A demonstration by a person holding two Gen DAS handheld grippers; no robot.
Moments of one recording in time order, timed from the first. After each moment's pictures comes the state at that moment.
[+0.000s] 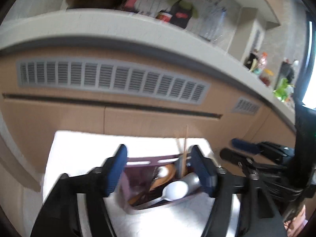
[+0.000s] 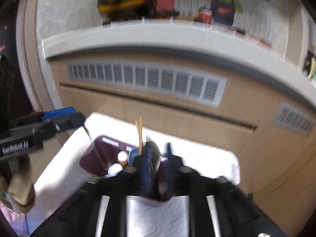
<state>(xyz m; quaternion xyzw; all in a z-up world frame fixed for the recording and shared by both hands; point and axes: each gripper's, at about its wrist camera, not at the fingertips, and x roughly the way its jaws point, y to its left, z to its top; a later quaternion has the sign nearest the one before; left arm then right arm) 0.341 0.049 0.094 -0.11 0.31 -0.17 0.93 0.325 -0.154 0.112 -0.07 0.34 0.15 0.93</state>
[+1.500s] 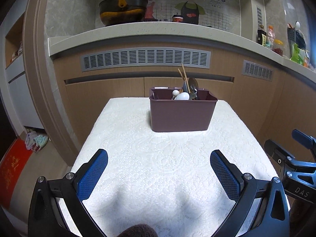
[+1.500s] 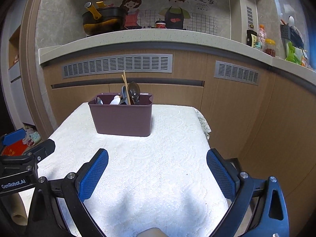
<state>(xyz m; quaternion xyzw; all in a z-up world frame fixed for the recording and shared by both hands) 0.087 0.004 0.041 -0.01 0.28 -0.01 0.96 0.083 -0.199 0.044 -0.02 0.26 0.02 0.97</state>
